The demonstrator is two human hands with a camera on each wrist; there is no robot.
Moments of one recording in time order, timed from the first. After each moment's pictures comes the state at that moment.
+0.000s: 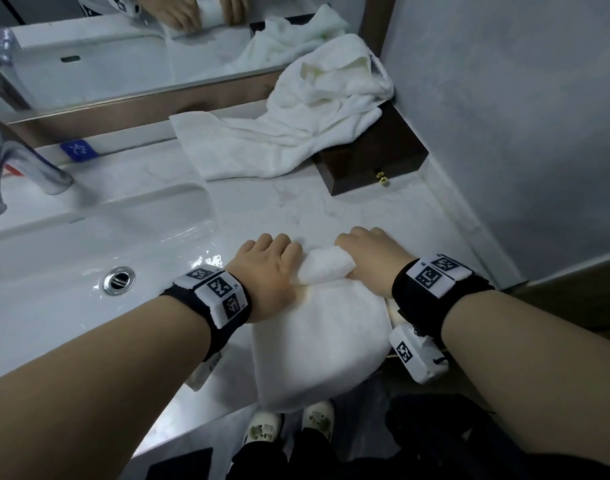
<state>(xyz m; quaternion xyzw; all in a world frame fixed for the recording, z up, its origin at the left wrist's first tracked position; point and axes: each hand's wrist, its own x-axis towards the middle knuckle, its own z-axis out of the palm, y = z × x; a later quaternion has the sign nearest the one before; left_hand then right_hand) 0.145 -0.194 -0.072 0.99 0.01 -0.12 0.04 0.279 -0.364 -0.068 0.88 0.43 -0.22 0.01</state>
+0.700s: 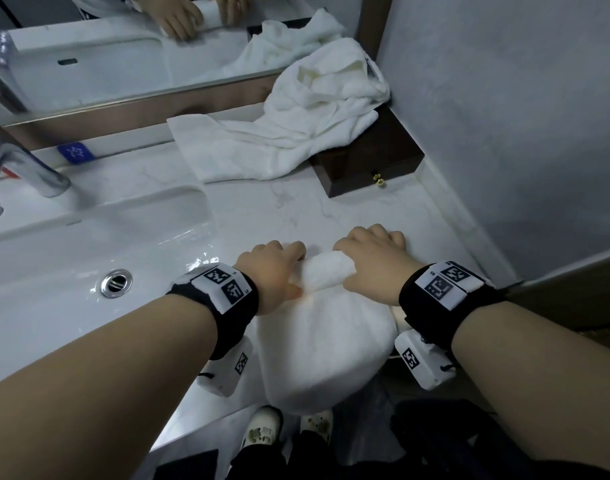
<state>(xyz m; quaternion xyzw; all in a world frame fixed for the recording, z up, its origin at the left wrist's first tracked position) 0.155 -0.201 -0.059 0.95 0.12 -0.22 0.18 0.271 -0.372 -0.057 0.89 0.41 -0.22 0.00</state>
